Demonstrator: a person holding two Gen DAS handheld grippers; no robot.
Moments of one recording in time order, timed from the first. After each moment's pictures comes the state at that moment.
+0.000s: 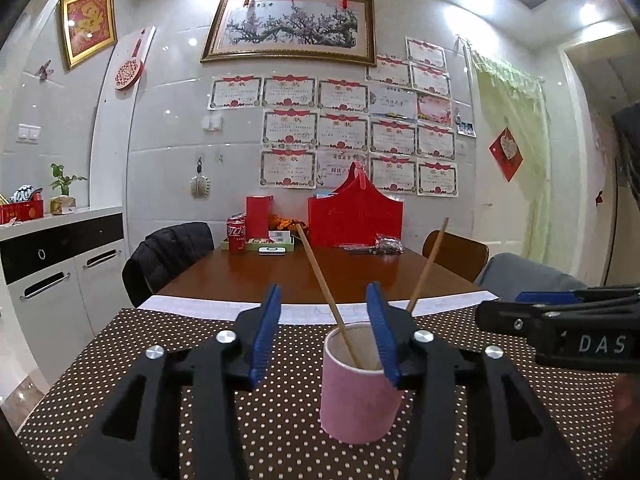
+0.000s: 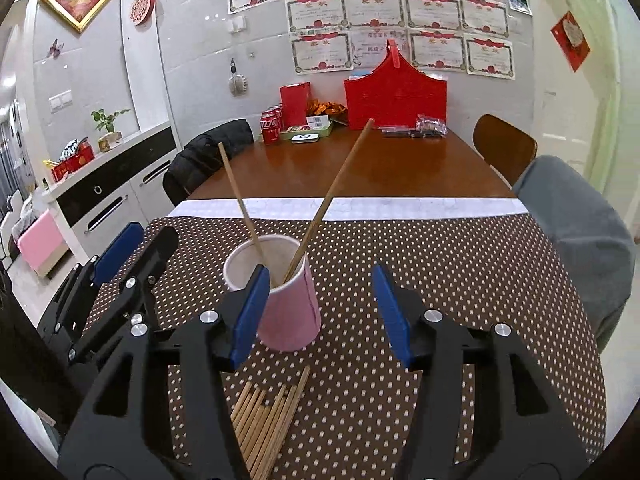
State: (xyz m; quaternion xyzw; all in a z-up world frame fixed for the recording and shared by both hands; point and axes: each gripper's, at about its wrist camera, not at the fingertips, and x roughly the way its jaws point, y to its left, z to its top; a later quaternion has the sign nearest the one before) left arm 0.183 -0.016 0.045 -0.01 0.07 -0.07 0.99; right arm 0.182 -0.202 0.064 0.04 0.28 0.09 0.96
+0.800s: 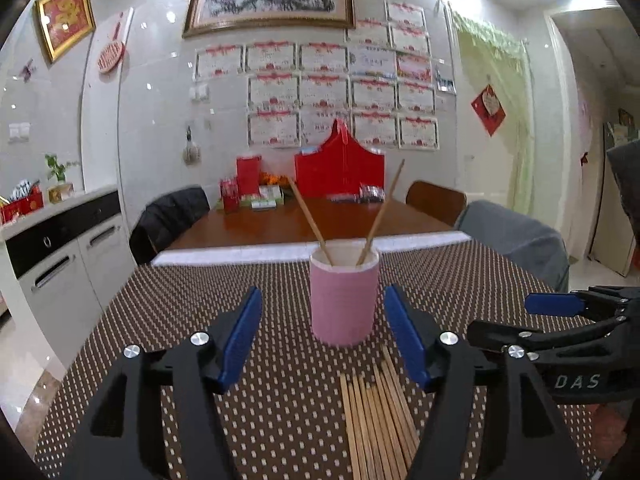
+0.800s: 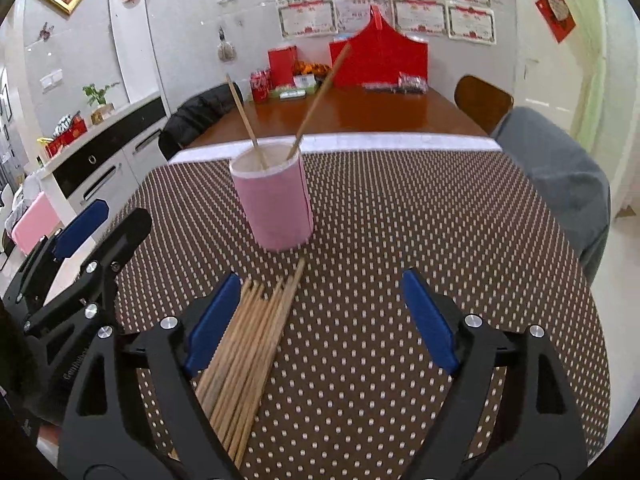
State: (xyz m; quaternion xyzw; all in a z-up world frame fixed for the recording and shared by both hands) left arm 0.106 -0.013 0.032 0.02 0.17 -0.09 0.98; right arm 0.111 -0.203 0.024 0.04 0.34 0.06 0.94
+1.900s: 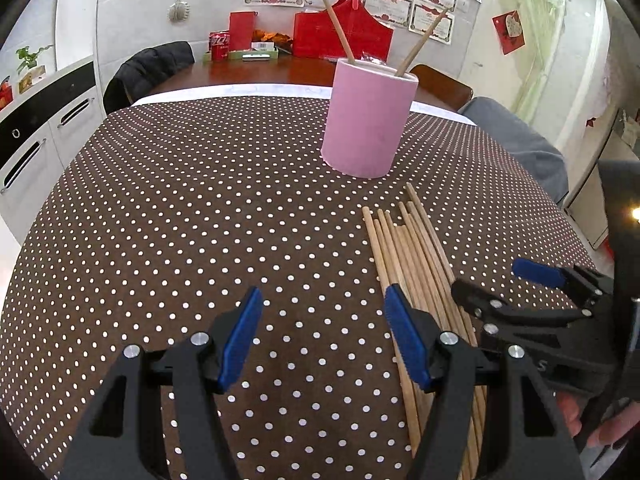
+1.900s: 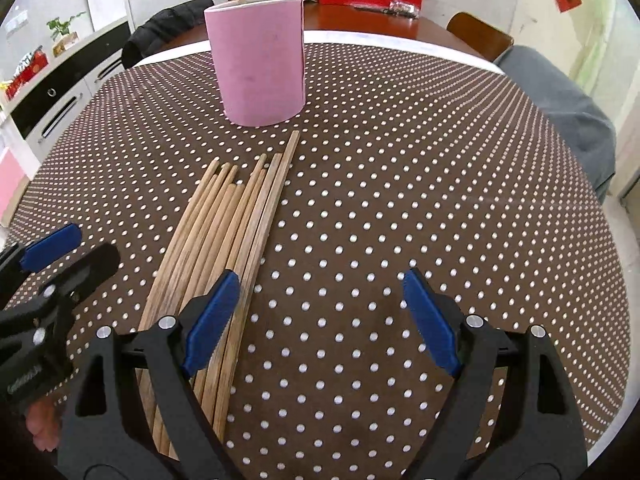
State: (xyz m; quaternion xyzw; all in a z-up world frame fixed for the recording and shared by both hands) left arm 0.124 0.037 -0.058 -0.02 0.40 -0.13 0.91; right arm 0.125 -0.159 -0.065 -0.02 0.45 0.00 0.89
